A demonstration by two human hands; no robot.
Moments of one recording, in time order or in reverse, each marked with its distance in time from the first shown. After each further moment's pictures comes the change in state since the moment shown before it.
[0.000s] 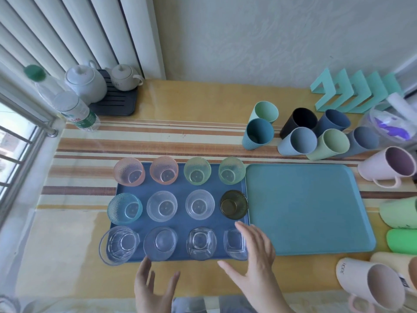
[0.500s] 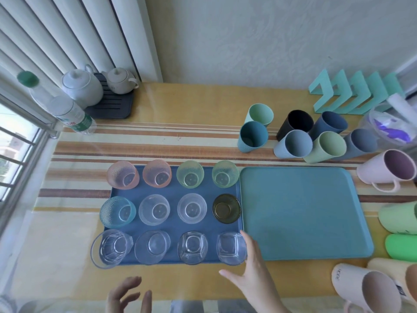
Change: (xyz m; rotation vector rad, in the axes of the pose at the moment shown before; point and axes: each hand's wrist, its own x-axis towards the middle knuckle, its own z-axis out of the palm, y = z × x) left_hand -0.020 0.051 -0.026 -0.001 -0.016 0.384; right_hand -0.007 0.040 0.003 0.205 -0.299 0.318
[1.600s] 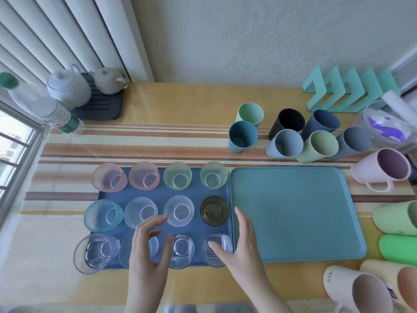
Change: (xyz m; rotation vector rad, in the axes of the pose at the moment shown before) left_hand 0.056 0.069 0.076 0.156 -0.256 0.150; right_hand 0.033 -0.027 -0.024 0.045 0.169 -0.083
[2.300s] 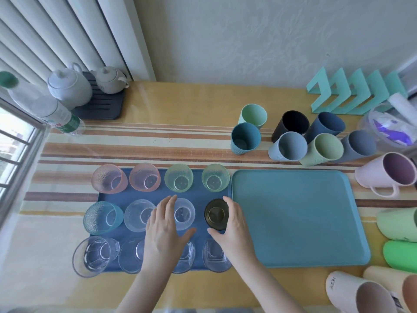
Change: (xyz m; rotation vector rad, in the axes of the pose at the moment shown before) left_hand 0.041 -0.035 0.035 0.637 -0.264 -0.009; right_hand 0.048 -0.007 0.014 -0.111 -0.036 -0.003
